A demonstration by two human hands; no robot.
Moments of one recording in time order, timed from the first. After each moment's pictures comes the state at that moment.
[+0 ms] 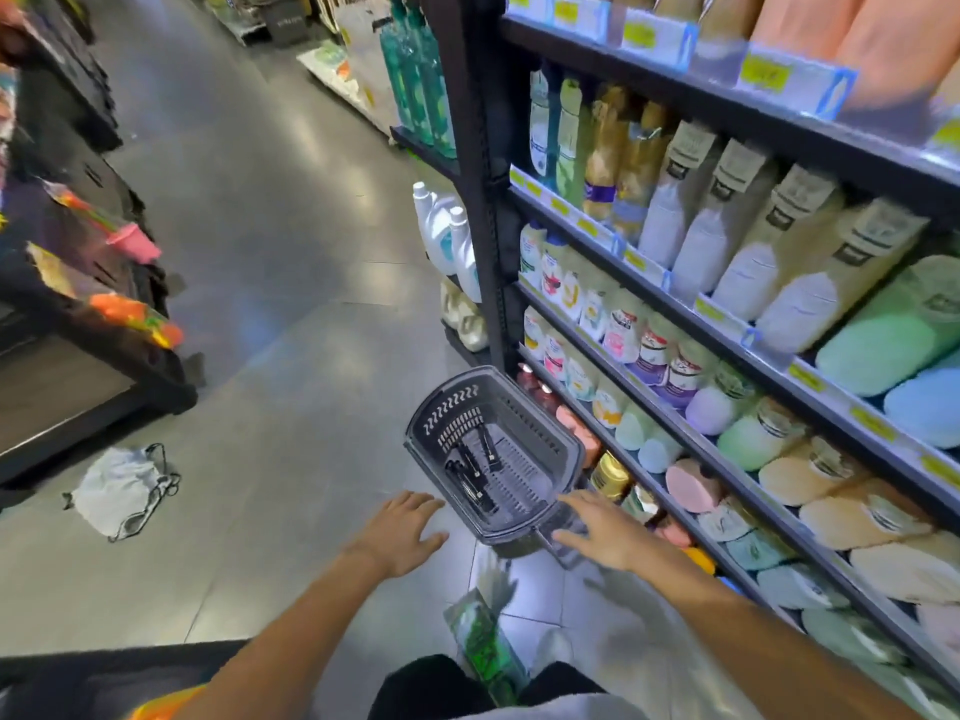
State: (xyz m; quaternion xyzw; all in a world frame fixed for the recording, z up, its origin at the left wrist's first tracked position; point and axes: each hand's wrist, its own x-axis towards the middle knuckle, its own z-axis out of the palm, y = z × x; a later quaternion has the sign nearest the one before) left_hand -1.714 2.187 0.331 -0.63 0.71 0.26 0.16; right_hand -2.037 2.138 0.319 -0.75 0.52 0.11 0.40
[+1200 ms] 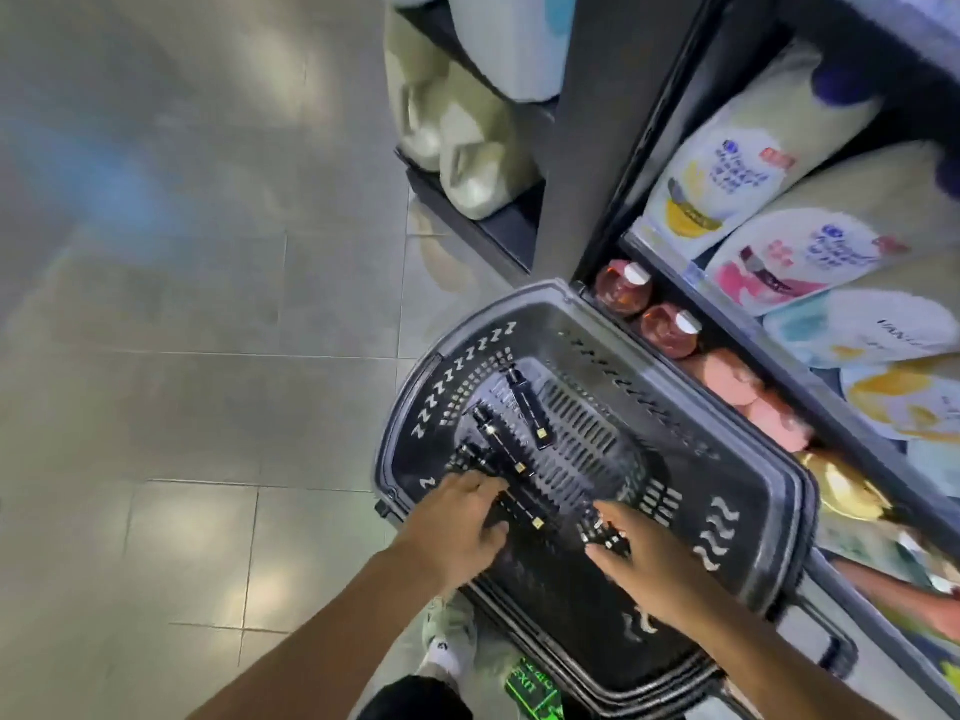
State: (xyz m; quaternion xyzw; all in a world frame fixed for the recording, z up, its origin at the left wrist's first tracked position) left_hand -1.589 1.856 -0.087 -0.54 0.69 0.44 0.20; right_hand -1.843 1.901 -0.121 -0.54 0.64 0.12 0.54
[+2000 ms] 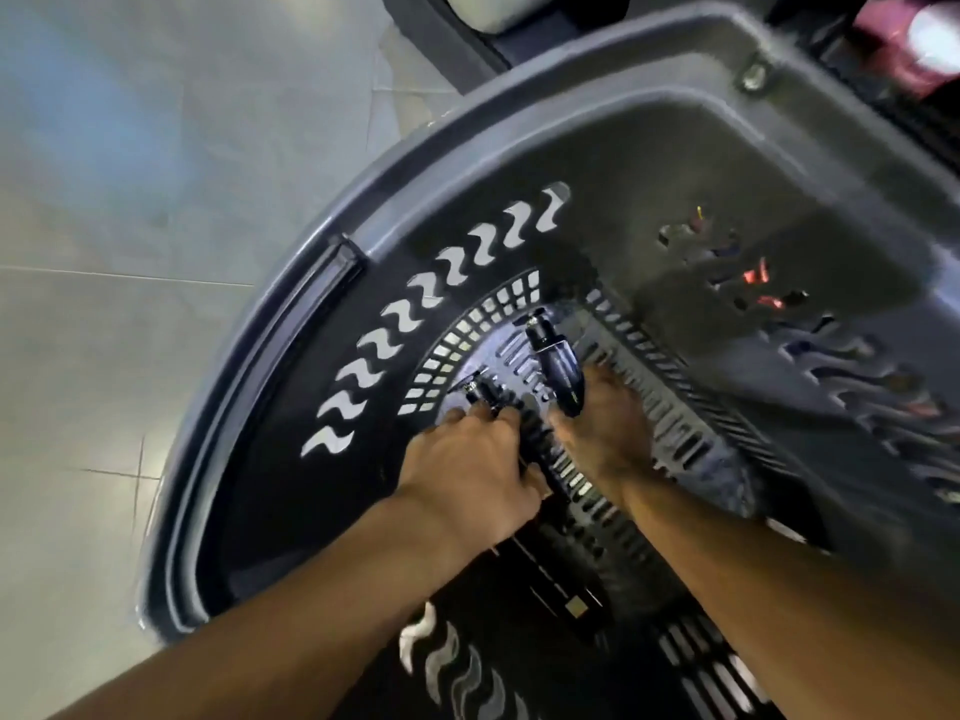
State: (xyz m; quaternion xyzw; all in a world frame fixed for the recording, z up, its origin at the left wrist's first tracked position) left_hand -1.615 1.791 -0.309 -0.61 0.64 0.40 0.25; right_hand -1.762 1.790 -0.443 -0.56 0.75 0.03 0.36
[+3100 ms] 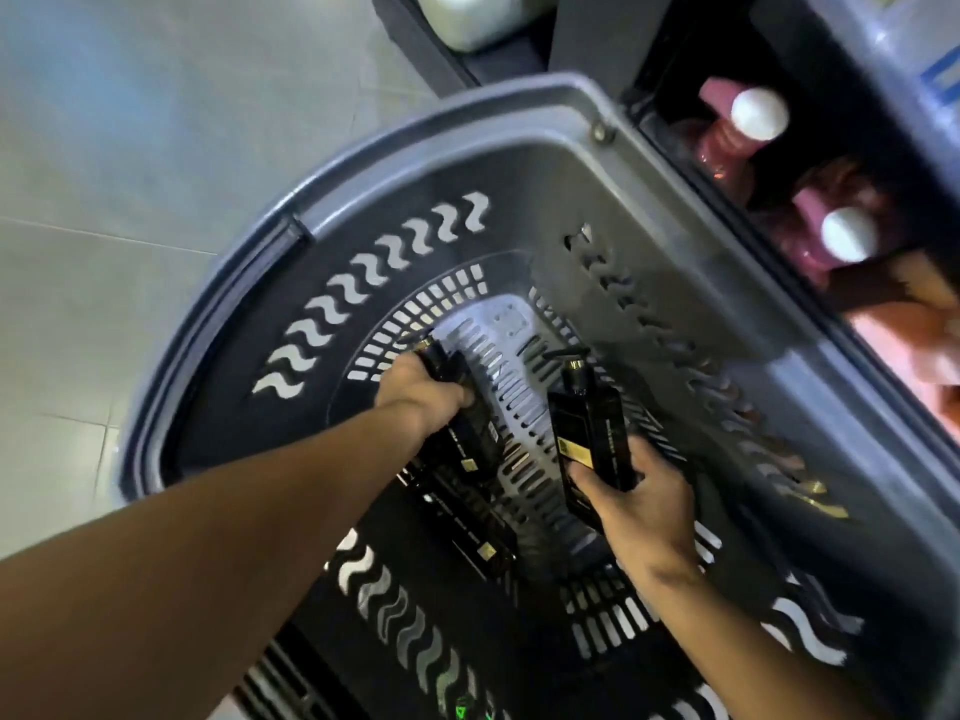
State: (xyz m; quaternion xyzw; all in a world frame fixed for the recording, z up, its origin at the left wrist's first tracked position) left_hand -1.632 1.784 -0.370 -0.83 0.21 0.51 -0.04; right_hand -1.863 1.866 -0.343 -0.40 0.74 -0.17 0.50
